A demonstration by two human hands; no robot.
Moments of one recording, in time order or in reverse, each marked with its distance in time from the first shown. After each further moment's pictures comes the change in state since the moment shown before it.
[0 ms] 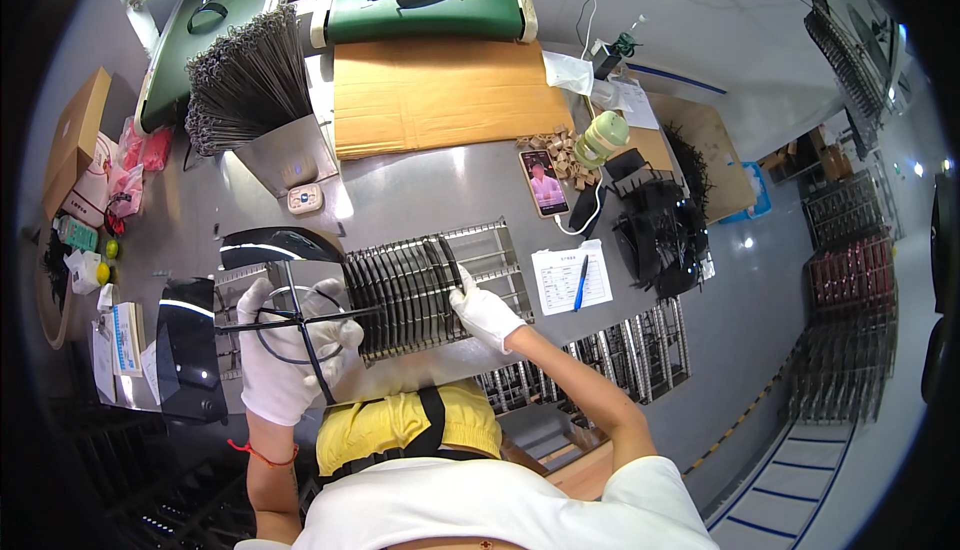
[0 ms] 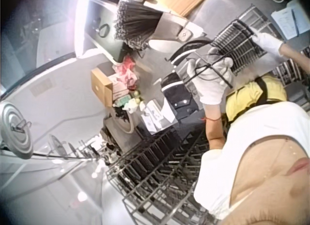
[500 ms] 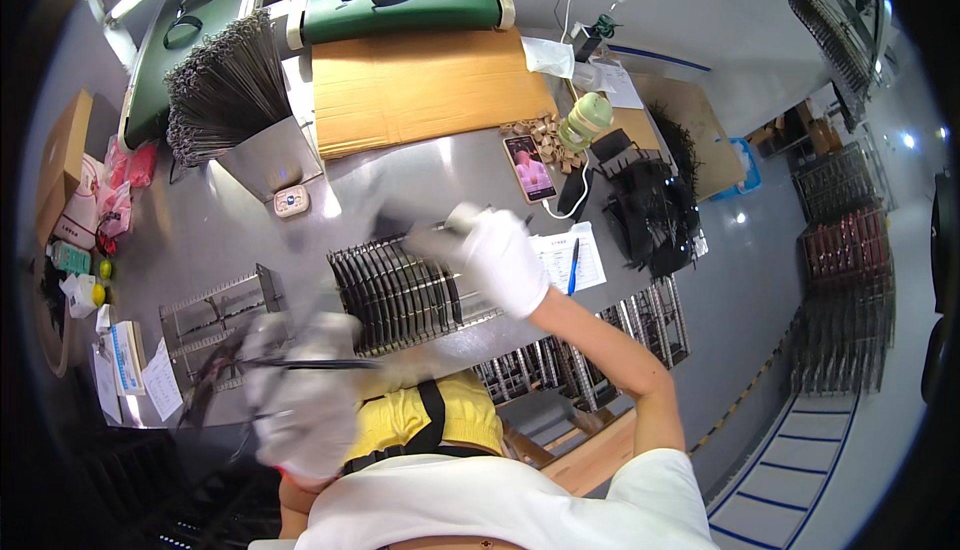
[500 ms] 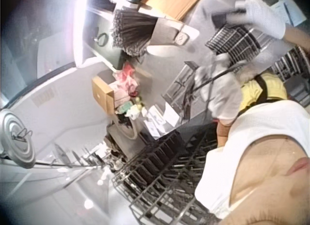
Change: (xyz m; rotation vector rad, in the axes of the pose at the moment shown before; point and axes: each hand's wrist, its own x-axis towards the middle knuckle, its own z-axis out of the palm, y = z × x) left_hand -0.012 -0.060 0.064 -0.414 -0.087 0.473; right_hand -0.013 -0.054 -0.123 -0.195 0.259 -0.239
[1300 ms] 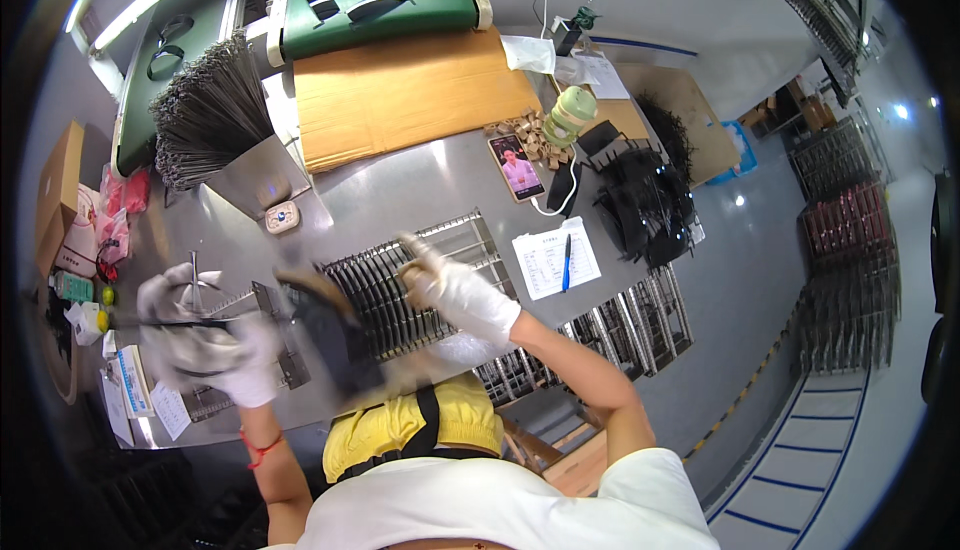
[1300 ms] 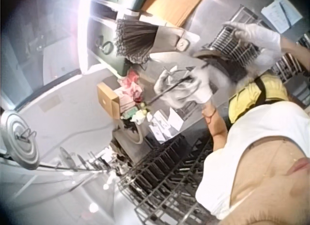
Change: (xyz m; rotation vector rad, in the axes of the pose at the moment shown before) left_hand 0.074 0.061 -0.007 2.044 -0.165 1.485; right_hand -0.014 -0.020 0.045 0.838 -0.077 0.343
